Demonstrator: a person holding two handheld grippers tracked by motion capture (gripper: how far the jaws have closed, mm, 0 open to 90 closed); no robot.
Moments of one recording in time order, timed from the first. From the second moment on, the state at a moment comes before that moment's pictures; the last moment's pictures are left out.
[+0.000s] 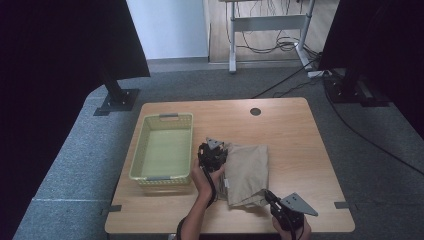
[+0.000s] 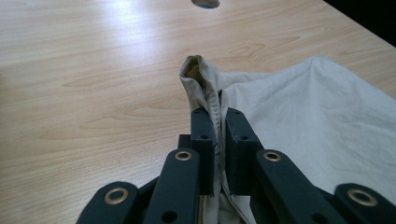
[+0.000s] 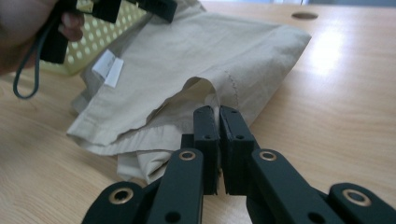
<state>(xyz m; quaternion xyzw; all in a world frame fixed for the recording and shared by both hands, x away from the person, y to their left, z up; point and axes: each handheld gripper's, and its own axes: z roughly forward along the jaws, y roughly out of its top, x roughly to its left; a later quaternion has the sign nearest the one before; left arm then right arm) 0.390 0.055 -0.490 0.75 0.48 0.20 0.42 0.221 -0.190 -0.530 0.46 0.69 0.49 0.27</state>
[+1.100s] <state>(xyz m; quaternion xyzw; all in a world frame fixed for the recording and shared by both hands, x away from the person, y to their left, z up) 0.382 0.055 -0.452 0.74 0.47 0.22 0.44 0.208 -0.185 -0.492 0.44 0.65 0.54 0.30</state>
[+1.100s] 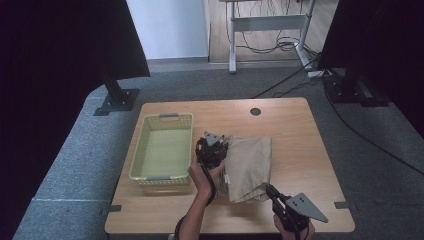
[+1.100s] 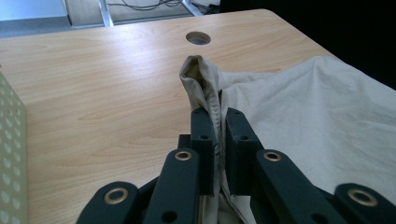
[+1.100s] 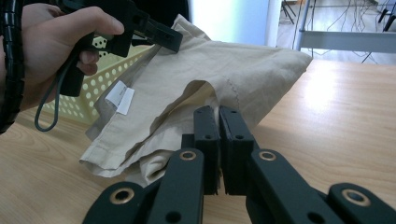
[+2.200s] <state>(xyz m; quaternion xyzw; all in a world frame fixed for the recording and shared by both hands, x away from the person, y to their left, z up) 0.378 0.060 -0.429 0.73 0.46 0.23 0.45 0.208 -0.181 -0.472 0.43 0.64 0.56 0.31</state>
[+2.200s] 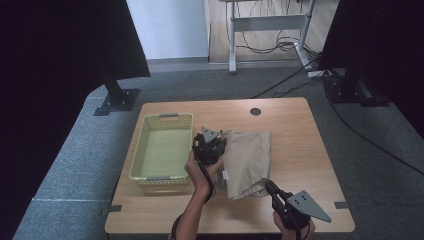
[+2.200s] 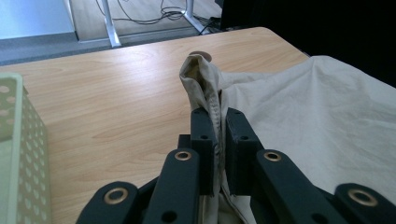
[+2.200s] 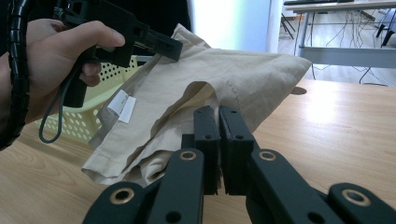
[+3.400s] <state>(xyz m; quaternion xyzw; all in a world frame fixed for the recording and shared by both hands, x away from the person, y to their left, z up) 0.375 0.074 -0.412 0.72 0.46 0.25 0.46 0.208 -0.170 -0.460 0.42 0.62 0.57 0.32</state>
